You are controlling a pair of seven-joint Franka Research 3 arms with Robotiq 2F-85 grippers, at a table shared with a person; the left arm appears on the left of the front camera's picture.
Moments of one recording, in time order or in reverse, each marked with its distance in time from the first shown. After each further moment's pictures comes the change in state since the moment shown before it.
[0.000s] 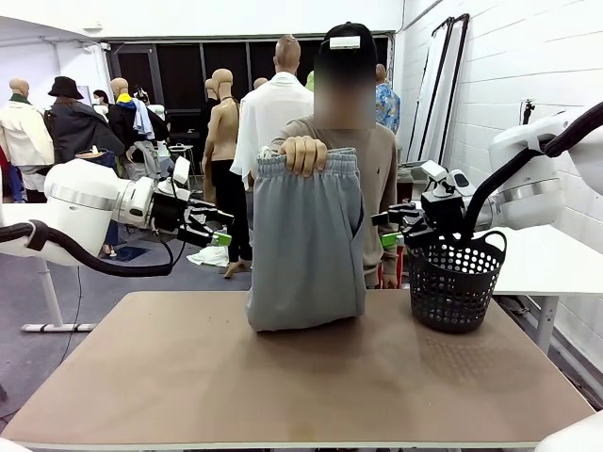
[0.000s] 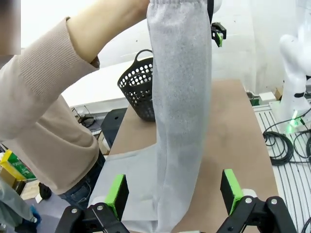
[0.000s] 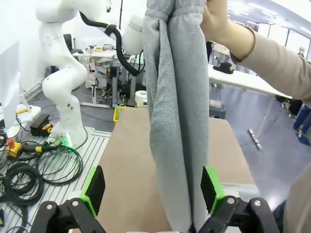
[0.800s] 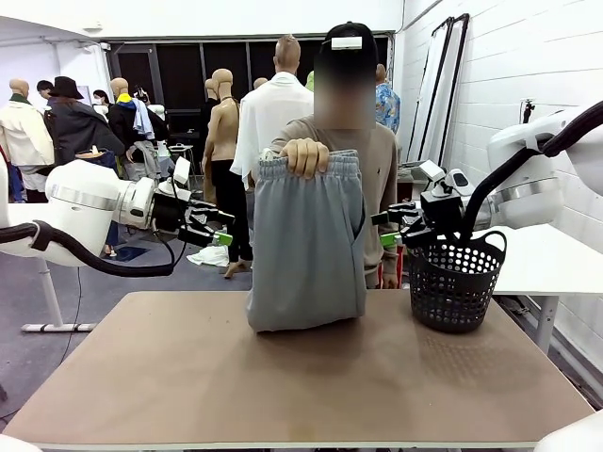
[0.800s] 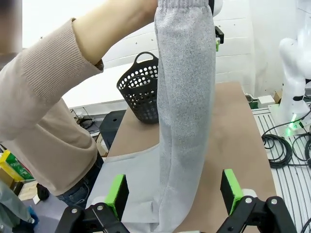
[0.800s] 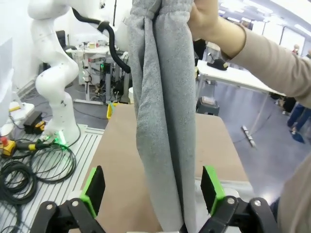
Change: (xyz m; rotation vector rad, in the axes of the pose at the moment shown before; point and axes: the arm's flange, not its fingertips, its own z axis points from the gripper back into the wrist) left arm -0.001 0.000 -0.002 -0.008 -0.009 0.009; right arm 0.001 -0.004 -0.002 -0.035 0.010 0.011
